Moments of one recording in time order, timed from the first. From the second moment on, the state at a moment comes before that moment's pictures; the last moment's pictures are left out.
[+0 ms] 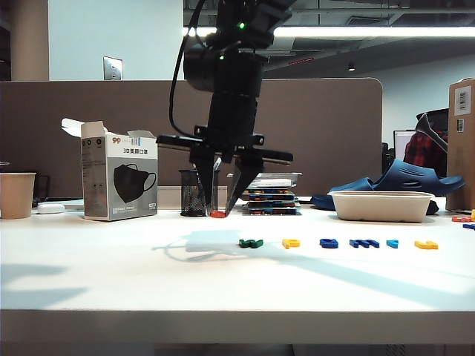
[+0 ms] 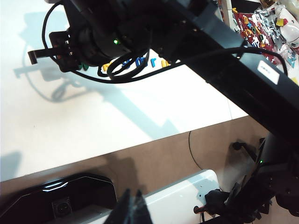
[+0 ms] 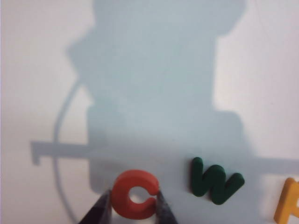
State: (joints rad) left arm -0.73 1.18 1.75 -1.28 0.13 -0.67; right arm 0.68 2.31 2.12 -1.07 0.00 0.50
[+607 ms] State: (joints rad) left arm -0.73 1.18 1.75 -1.28 0.13 -0.67; right arm 0.66 2.15 2.12 -1.26 0.12 0.54
